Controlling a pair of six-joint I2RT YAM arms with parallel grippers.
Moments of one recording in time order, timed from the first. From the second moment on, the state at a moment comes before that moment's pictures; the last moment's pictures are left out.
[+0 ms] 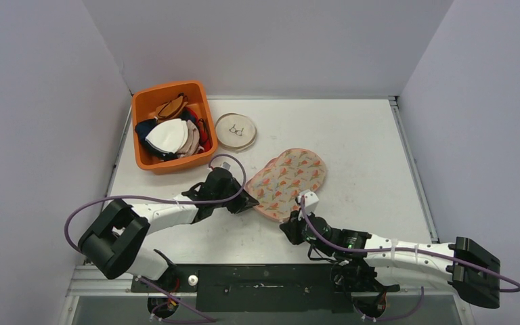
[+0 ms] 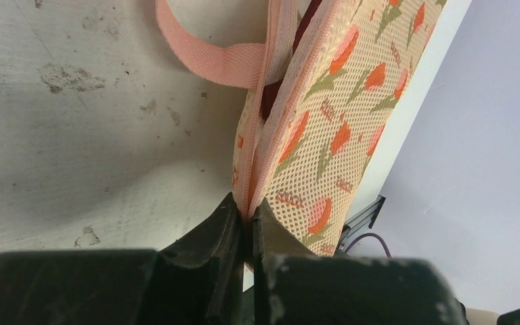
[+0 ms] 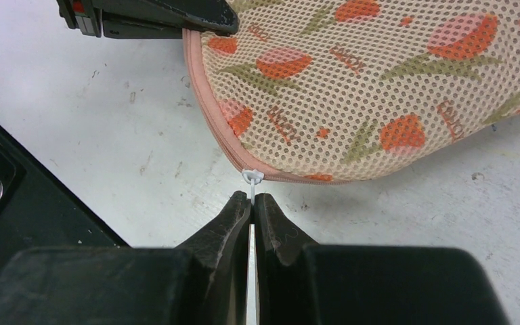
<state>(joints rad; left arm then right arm) -0.69 1.43 0.58 0.13 0.17 -1.26 1.17 0.90 0.28 0.10 0.34 0.59</state>
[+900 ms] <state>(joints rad) -0.78 1.25 0.48 0.14 0.16 -1.30 1.17 1.14 0.40 0.23 0.23 0.55</state>
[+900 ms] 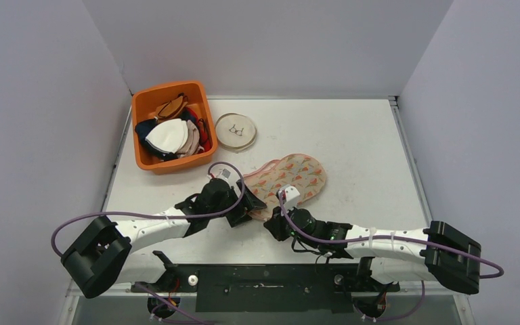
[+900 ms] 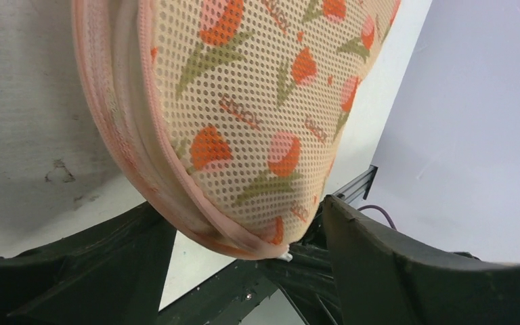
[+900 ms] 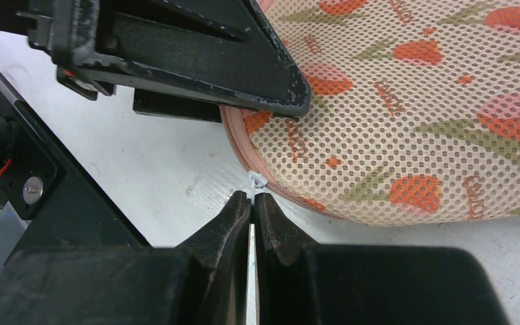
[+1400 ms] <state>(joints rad) -0.77 1.30 0.48 0.15 0.11 -1.33 1.17 1.08 0.40 0.16 0.26 0.57</state>
